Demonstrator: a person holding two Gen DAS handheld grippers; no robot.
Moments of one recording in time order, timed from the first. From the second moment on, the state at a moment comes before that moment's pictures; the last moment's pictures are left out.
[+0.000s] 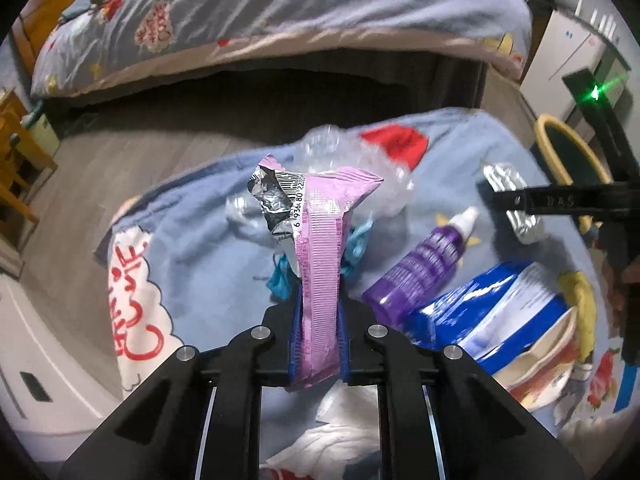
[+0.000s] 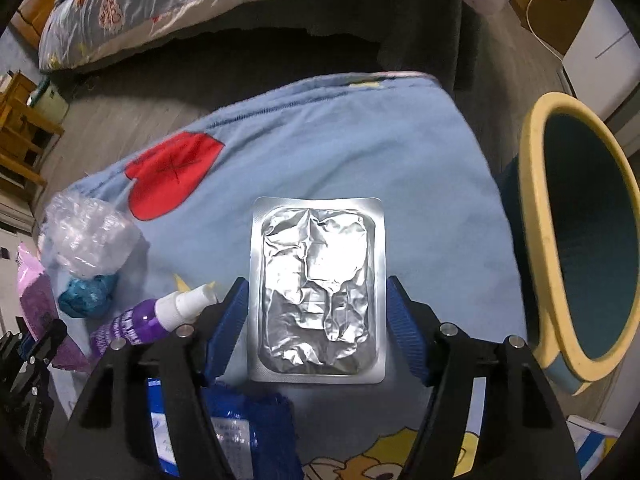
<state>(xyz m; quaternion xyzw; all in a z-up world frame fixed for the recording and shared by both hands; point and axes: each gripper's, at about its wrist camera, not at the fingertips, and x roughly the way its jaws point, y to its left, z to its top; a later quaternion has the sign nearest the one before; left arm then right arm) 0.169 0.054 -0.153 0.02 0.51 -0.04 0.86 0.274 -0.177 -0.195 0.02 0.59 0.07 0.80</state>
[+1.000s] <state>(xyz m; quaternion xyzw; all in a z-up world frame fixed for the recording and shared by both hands) 0.155 -0.051 -0.061 0.05 0.40 -0.11 0.91 0.212 -0.276 -0.060 0.05 0.47 0.08 0.88</state>
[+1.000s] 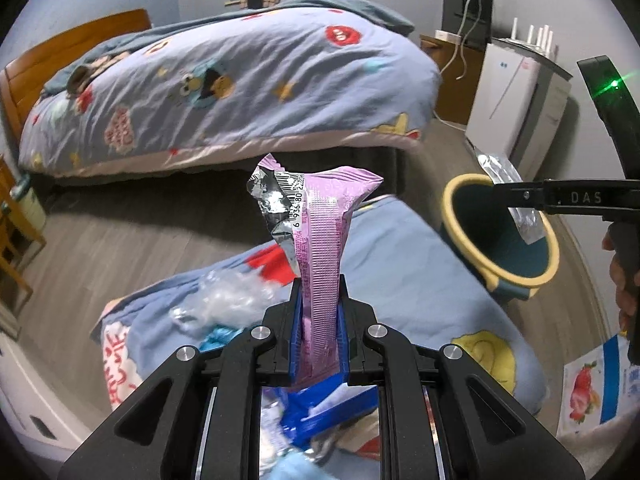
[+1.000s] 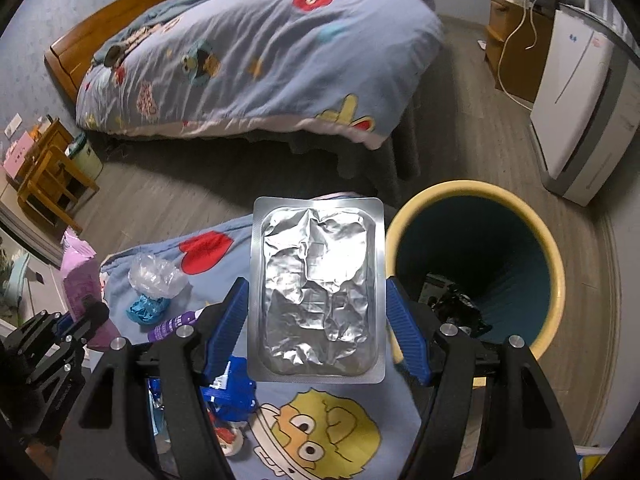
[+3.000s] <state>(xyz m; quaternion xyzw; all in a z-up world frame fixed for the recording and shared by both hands) 0.208 -0.256 -0.098 0.08 0.43 -0.20 0.87 0.214 -0.480 -0.105 0.24 0.46 -0.05 0.85</state>
